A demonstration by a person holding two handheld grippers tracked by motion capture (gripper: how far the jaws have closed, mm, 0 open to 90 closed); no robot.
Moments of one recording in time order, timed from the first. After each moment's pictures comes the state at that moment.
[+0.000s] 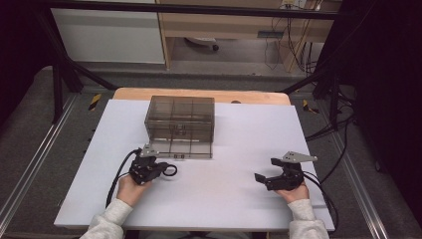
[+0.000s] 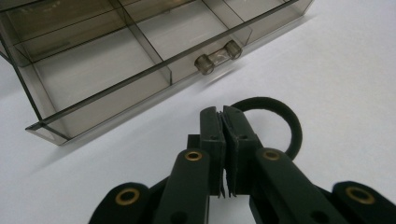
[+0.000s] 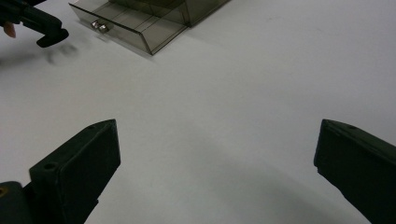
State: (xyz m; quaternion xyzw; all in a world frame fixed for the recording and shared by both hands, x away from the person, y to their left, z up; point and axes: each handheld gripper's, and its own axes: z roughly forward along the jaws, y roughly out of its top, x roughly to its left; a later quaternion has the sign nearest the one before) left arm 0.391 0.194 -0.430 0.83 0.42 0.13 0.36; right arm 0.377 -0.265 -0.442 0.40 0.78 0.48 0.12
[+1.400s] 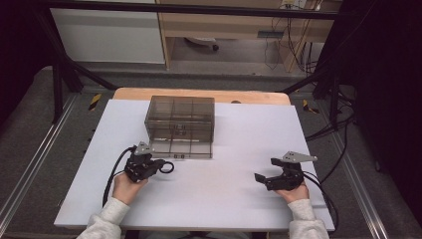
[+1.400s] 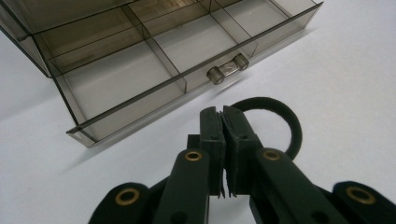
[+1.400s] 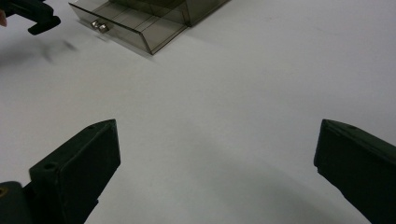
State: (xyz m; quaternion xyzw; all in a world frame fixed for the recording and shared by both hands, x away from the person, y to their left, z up) left arm 0.391 0.204 -0.418 0.82 0.42 0.14 0.36; right arm 0.377 -0.265 -0.442 0.40 0.78 0.48 0.12
